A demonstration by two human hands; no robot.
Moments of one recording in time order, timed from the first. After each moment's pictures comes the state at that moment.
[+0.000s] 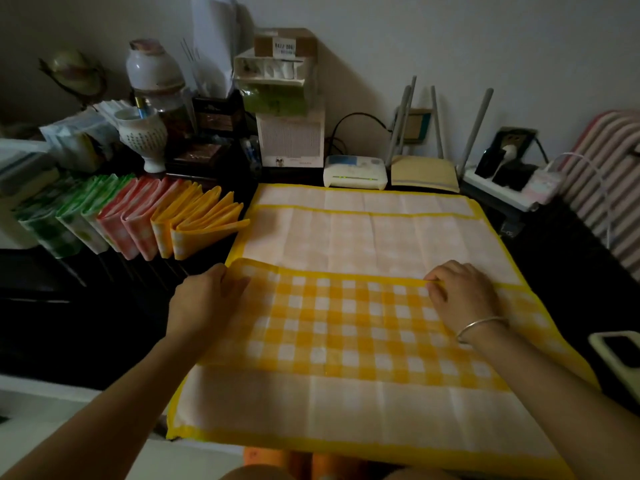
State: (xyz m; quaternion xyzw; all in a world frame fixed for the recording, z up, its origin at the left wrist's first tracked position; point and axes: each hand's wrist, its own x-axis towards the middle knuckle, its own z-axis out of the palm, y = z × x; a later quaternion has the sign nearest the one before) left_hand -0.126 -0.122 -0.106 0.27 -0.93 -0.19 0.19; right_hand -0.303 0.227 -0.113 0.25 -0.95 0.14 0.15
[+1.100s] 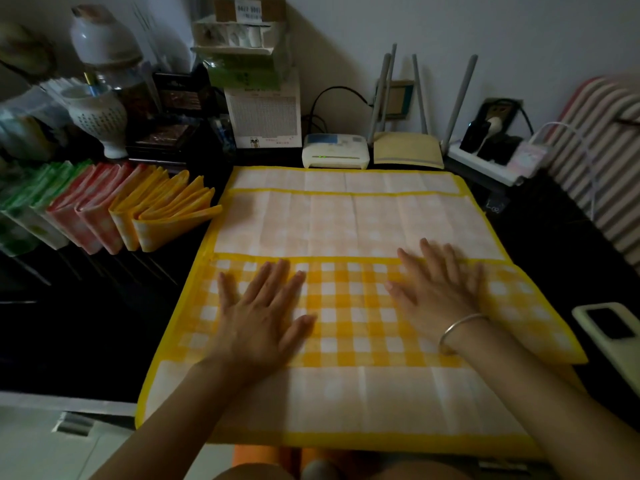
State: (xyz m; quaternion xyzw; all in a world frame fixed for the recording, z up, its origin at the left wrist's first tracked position) left_hand -0.132 -0.033 -0.128 0.05 -1.00 -0.06 0.04; right_hand -0.260 0.212 -0.100 0.15 -0.99 0.02 -0.05
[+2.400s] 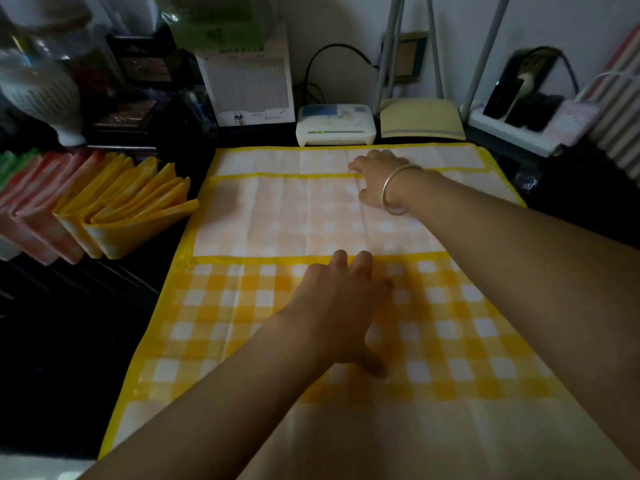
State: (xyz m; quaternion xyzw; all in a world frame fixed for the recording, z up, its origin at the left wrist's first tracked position) left_hand -0.210 0.036 -0.064 -0.14 -0.98 0.07 -0.09; right_hand -0.428 0.092 -0.076 0.30 -0.95 -0.03 -0.05
